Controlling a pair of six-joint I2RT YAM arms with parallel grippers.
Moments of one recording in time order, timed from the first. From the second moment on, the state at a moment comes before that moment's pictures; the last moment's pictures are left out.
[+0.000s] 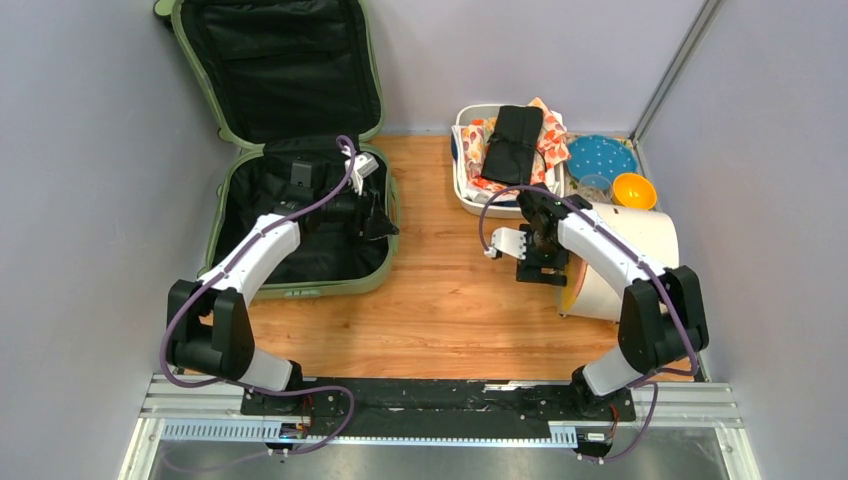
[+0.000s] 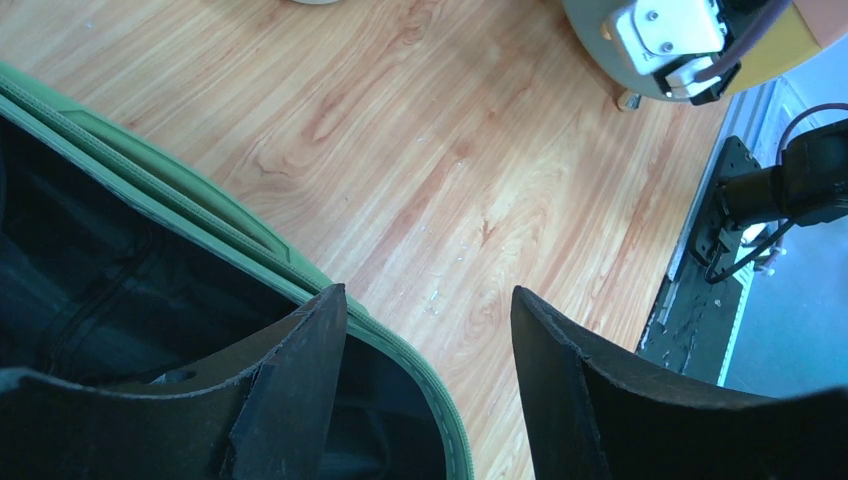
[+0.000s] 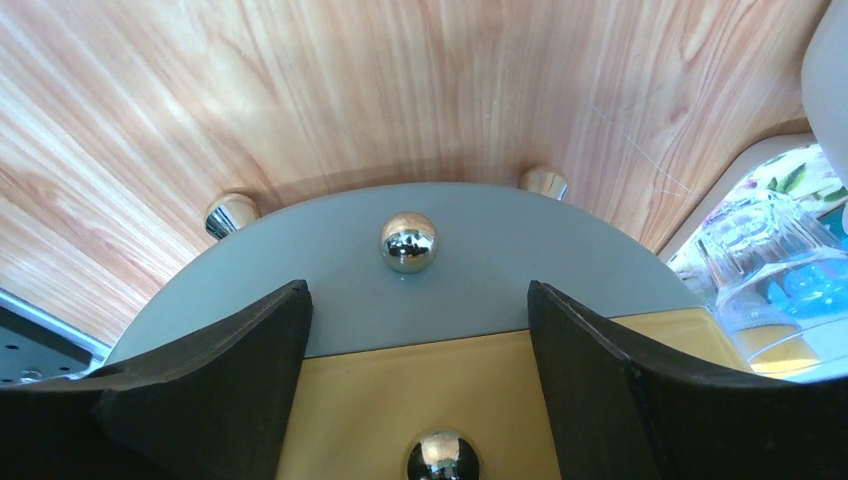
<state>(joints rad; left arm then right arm) -0.23 1.45 1.07 -0.30 0.86 0.06 0.36 1.56 1.16 -1.04 0.14 -1.05</state>
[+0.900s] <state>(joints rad) -0.23 1.47 1.10 -0.32 0.85 0.05 0.09 1.48 1.10 -1.03 0.10 -1.41</state>
